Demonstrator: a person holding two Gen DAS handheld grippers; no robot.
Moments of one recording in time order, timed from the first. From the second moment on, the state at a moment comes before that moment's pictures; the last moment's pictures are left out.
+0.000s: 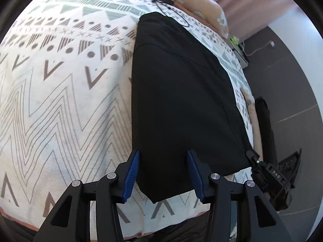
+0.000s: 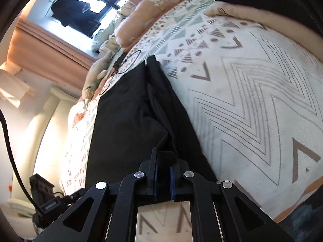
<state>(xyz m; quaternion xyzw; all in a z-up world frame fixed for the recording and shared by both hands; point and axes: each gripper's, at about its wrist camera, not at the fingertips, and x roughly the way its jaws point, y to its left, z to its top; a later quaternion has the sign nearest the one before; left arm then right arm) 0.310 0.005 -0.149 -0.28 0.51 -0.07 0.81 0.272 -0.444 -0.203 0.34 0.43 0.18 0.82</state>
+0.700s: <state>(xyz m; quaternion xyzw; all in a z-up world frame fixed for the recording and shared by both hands) 0.312 -0.004 -0.172 -0.28 0.51 -0.06 0.81 0.269 -0.456 -0.215 0.29 0.48 0.15 0.81</state>
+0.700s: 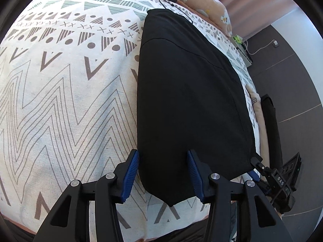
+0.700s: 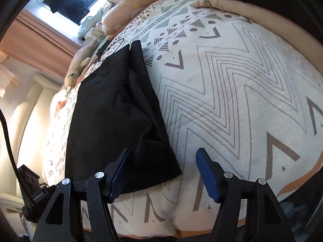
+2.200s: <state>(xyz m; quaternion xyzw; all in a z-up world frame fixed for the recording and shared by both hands) 0.193 0.027 -0.164 -0.29 0.50 -0.06 0.82 0.173 -0.429 -0.210 0.26 0.49 0.23 0.80</state>
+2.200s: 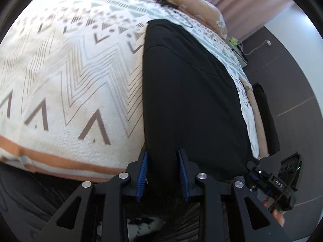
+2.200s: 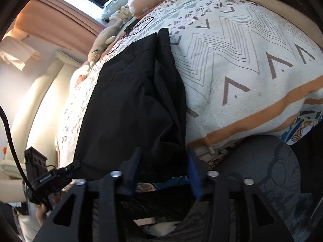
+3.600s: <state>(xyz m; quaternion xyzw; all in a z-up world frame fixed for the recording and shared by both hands) 0.342 0.059 -0.178 -0.32 0.51 -0.02 0.80 0.353 -0.416 -0.233 0.32 0.52 0.31 0.73</state>
